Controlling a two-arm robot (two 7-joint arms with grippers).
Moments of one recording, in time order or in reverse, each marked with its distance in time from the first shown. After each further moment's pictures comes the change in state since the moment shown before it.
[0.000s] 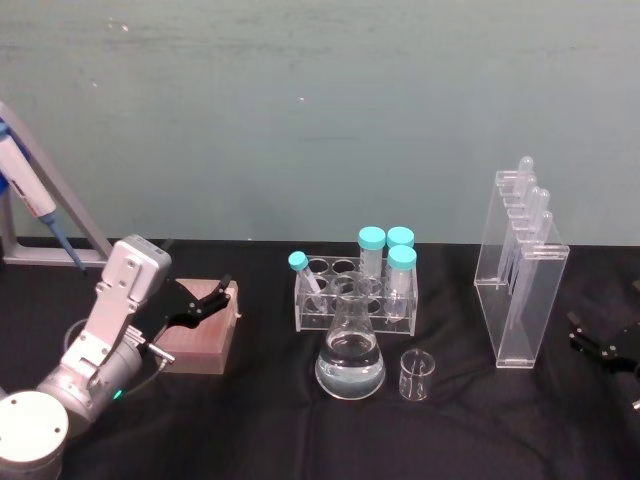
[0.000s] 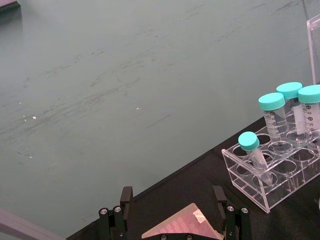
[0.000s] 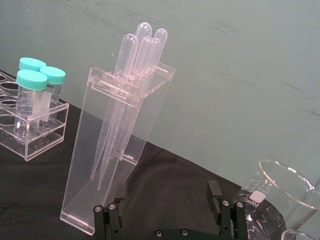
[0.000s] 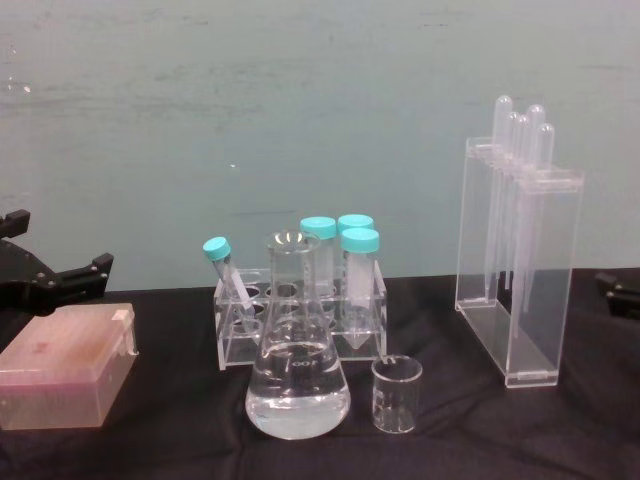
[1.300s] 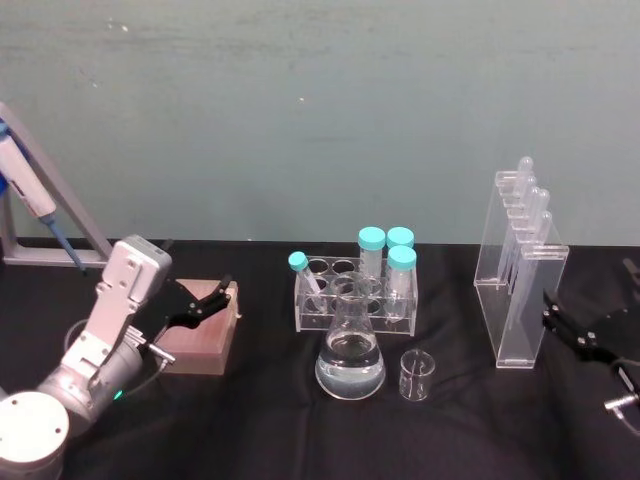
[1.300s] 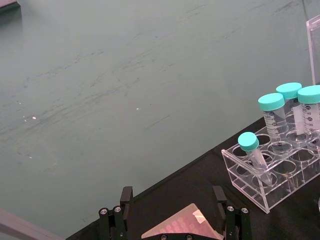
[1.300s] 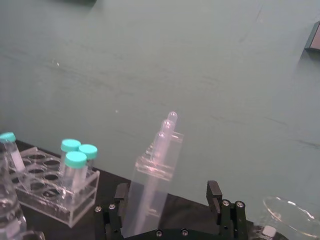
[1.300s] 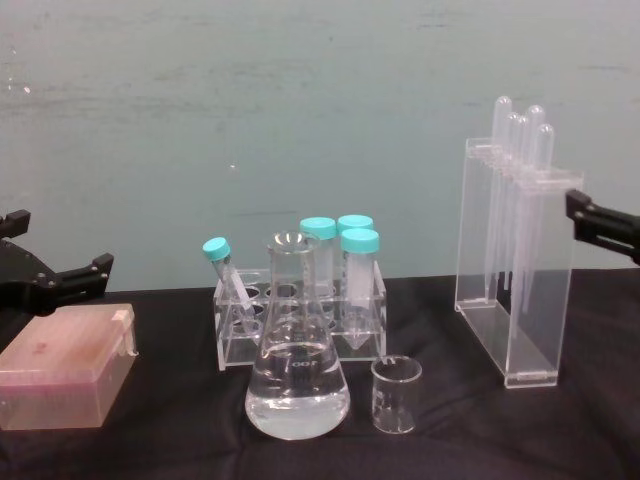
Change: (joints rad) left arm 0.000 0.000 0.000 0.000 0.000 0.000 0.000; right arm -0.199 -0.098 0.112 -0.287 -0.062 -0.026 -0.092
